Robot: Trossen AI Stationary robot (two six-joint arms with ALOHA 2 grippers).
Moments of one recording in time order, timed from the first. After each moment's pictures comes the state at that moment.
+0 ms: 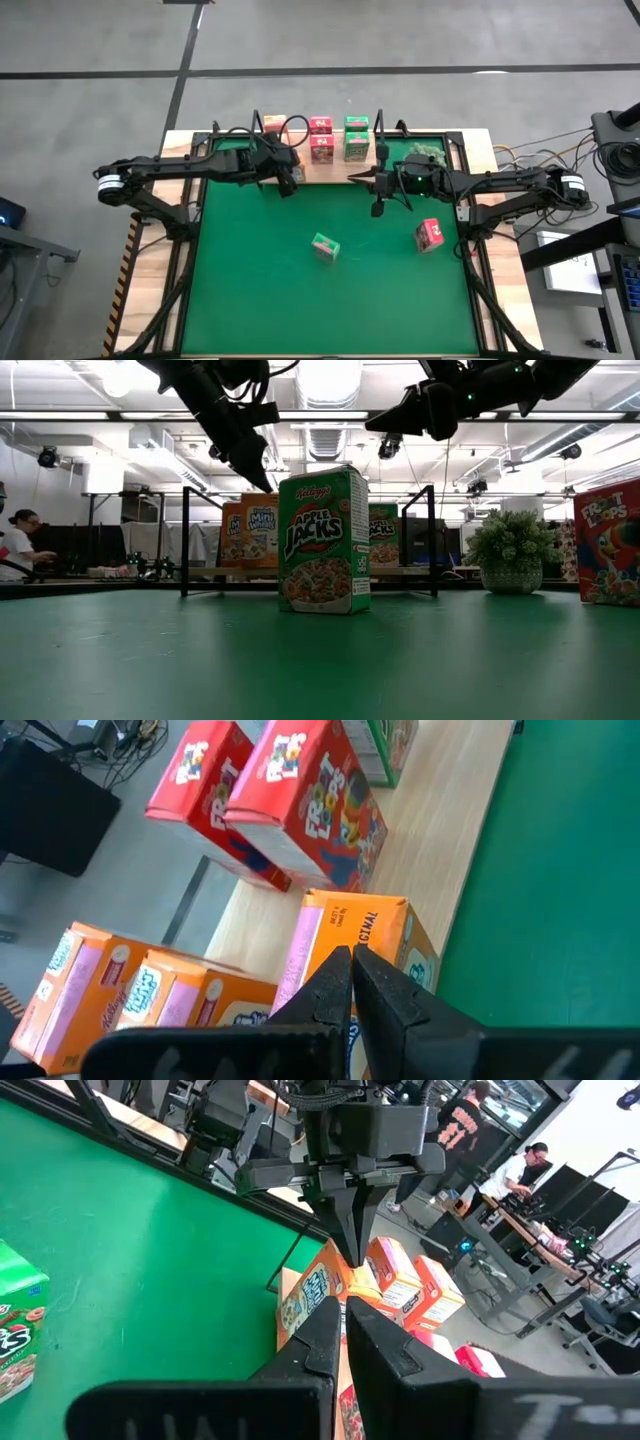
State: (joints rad) left arm 0.27 1.41 1.07 -0.45 -0.41 0.17; right arm -0.19 1.20 0.70 0.35 0.00 -0.56
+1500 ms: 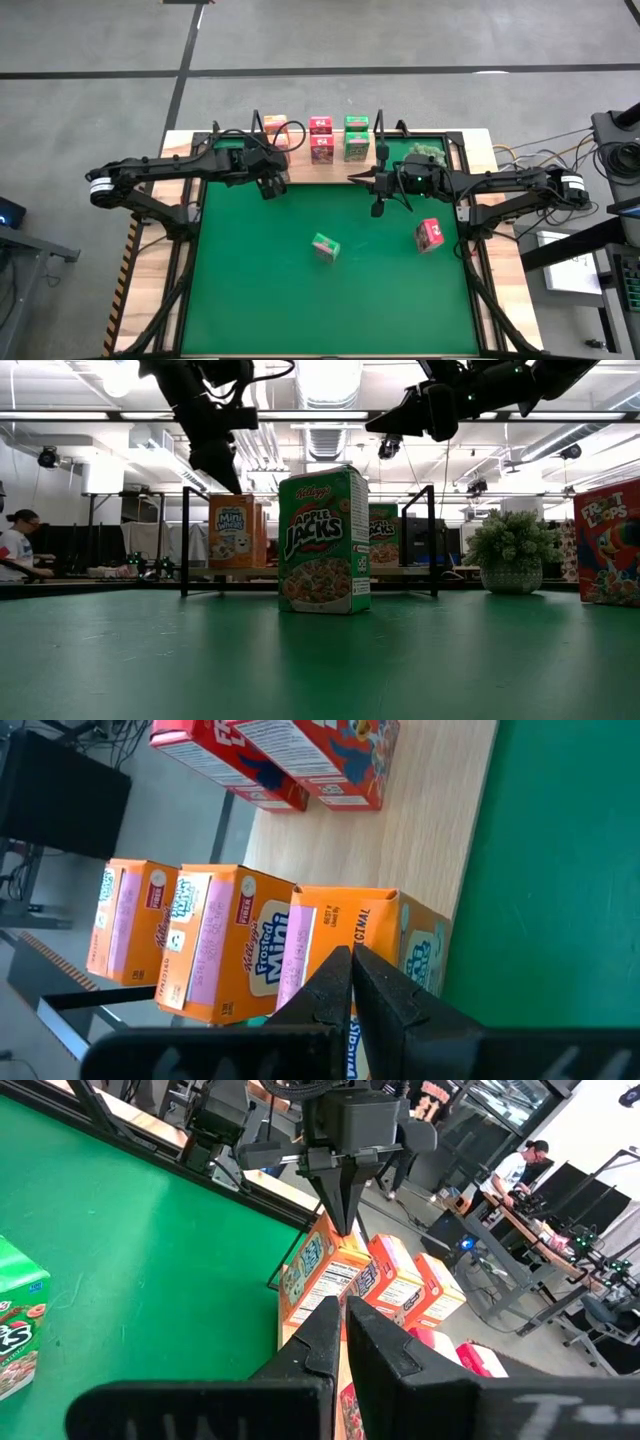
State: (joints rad) left arm 0.27 1.35 1.06 -0.67 -0.47 0.27; right arm -0.19 1.20 0.70 0.34 0.00 -0.56
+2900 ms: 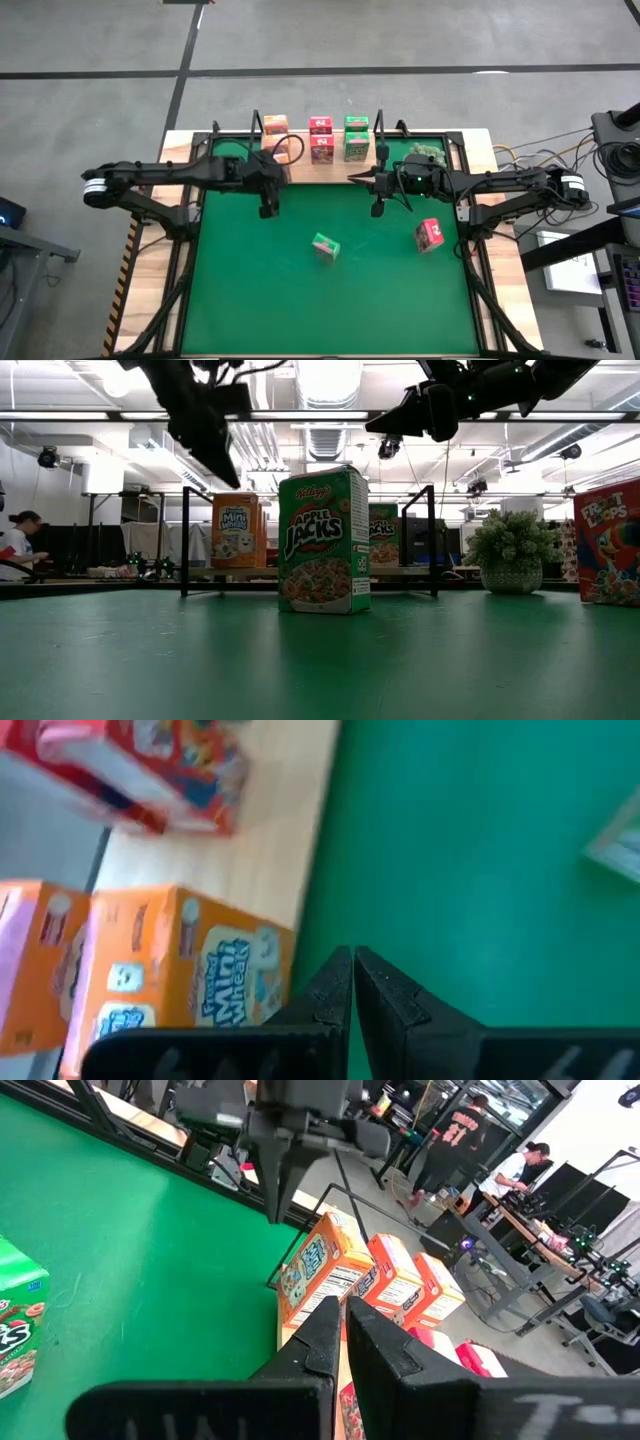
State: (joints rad) left arm 0.18 1.29 1.03 -0.68 -0.23 0.12; right arm -0.19 1.20 0.70 0.34 0.00 -0.56
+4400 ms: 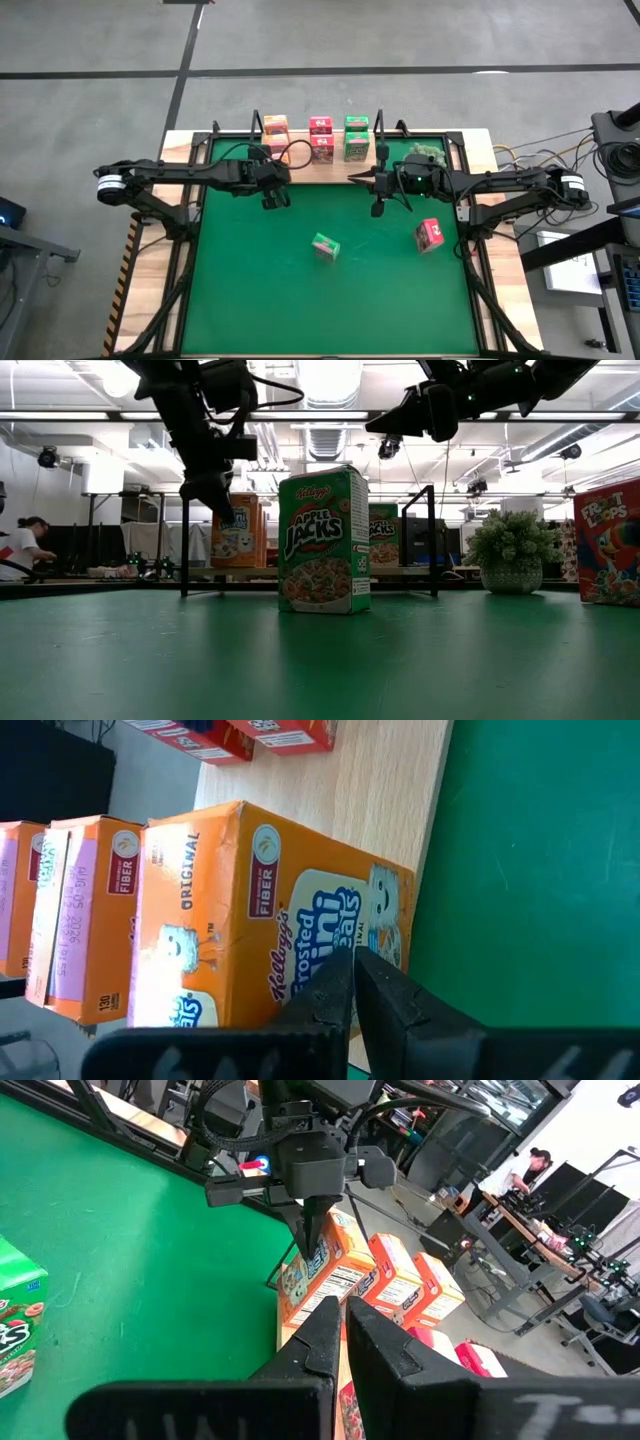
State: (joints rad) left arm 0.22 1.41 0.97 -0.62 -0.52 0.23; right arm -0.19 1.20 0.70 0.34 0.00 -0.56
